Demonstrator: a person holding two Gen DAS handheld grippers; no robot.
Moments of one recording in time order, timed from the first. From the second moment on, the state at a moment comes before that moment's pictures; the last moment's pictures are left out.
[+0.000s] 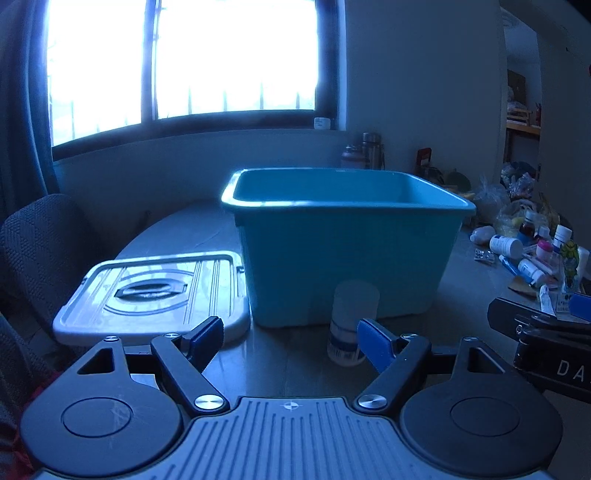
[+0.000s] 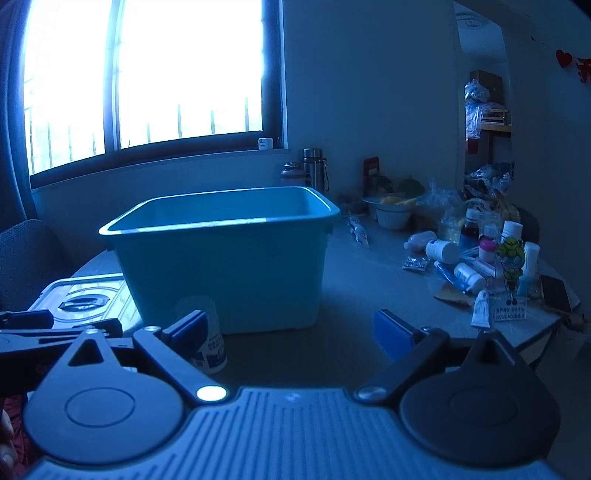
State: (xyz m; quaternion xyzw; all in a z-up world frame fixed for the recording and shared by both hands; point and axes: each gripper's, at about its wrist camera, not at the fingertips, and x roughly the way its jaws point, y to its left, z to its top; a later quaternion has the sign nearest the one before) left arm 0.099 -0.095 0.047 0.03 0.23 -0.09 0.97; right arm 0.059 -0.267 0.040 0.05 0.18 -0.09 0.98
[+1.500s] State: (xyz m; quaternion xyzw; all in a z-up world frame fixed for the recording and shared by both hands) left arm 0.157 -0.161 -0.037 0.05 0.24 -0.11 0.96; right arm 0.078 -0.307 -0.037 0.08 0.22 -0.12 0.96
